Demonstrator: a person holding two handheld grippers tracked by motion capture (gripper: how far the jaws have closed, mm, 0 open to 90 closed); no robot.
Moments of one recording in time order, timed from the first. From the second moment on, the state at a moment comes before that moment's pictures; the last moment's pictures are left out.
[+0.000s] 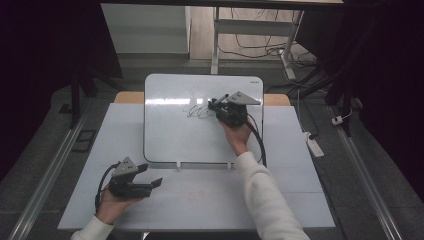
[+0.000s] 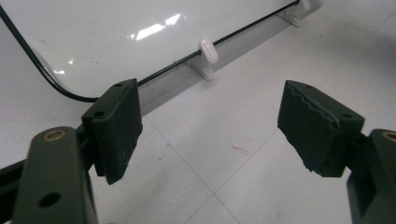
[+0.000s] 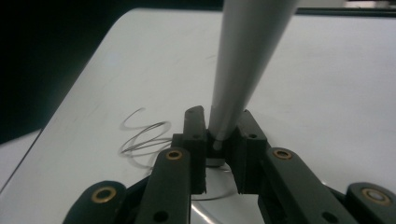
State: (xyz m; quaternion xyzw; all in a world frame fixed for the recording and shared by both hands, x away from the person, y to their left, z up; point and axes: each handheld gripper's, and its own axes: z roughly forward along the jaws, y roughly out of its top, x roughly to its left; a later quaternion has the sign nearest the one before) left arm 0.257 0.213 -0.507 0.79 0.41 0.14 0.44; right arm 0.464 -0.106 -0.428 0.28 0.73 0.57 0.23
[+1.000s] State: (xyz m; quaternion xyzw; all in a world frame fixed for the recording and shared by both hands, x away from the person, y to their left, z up) left arm 0.257 0.214 -0.507 0.79 0.41 0.13 0.44; right arm 0.458 -0.129 -0.435 0.28 0.73 0.57 0.25
